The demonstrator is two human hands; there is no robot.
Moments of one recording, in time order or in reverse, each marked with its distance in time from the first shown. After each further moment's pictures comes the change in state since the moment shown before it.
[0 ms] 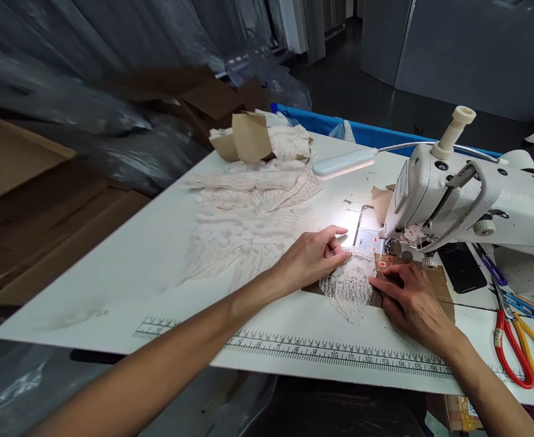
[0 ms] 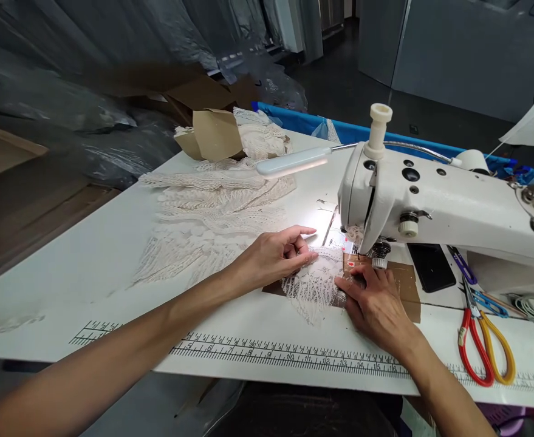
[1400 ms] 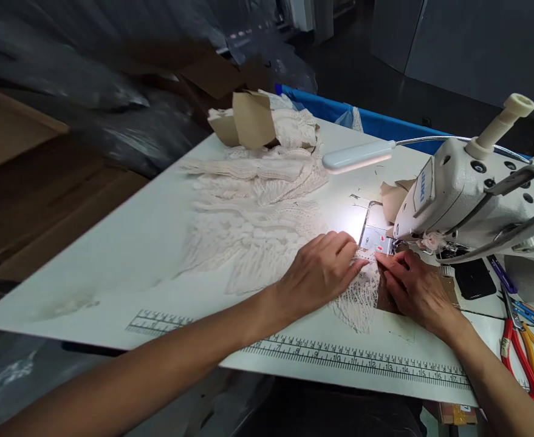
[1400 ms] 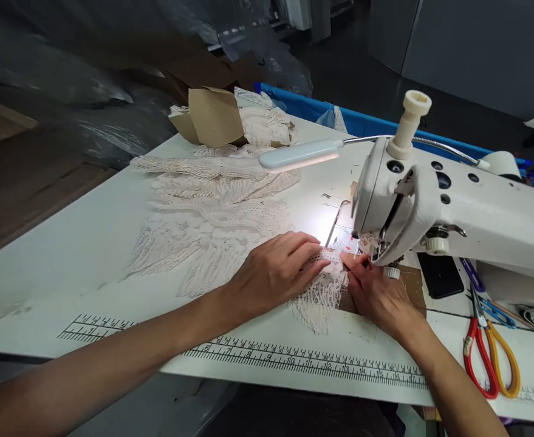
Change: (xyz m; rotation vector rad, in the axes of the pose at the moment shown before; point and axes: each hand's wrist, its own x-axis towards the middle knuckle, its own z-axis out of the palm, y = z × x) left_hand -0.016 -0.004 0.019 0.648 0.358 0.563; right_hand 0.028 0.012 0.002 0.055 -0.123 0.141
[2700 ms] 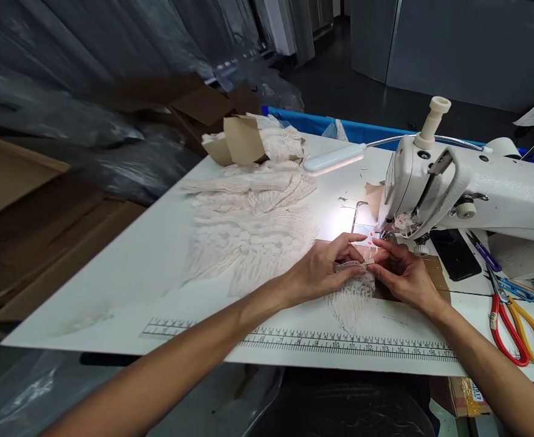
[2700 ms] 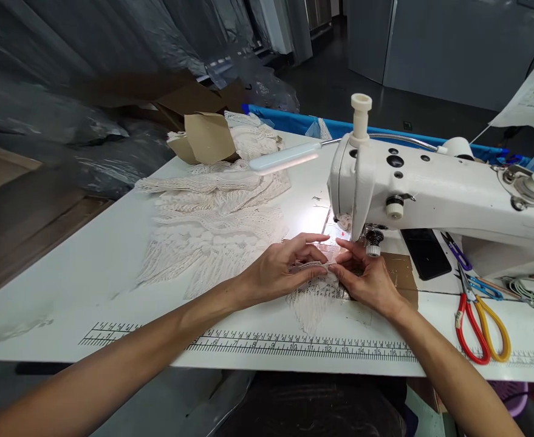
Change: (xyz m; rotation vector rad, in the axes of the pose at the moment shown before) left_hand 0.009 0.001 0.005 -0.859 -0.083 -0.025; right_hand 0.001 -0.009 0.014 1.093 0.161 0.232
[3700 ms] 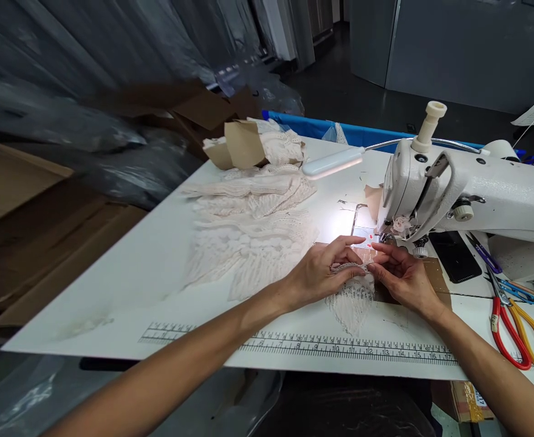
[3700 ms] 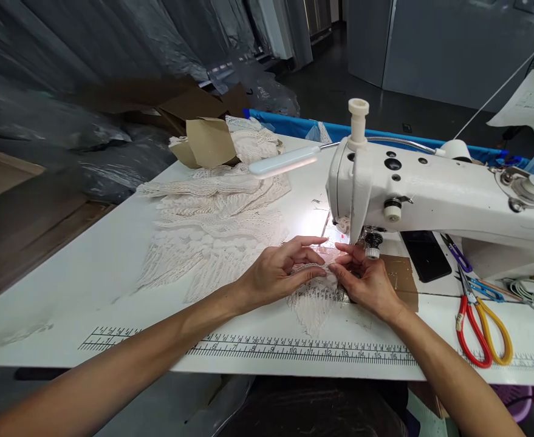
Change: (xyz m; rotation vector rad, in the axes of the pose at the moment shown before) left_hand -0.002 0.005 0.002 0.038 0.085 -0.026; right_hand -0.001 0.003 0.004 0.060 0.019 0.004
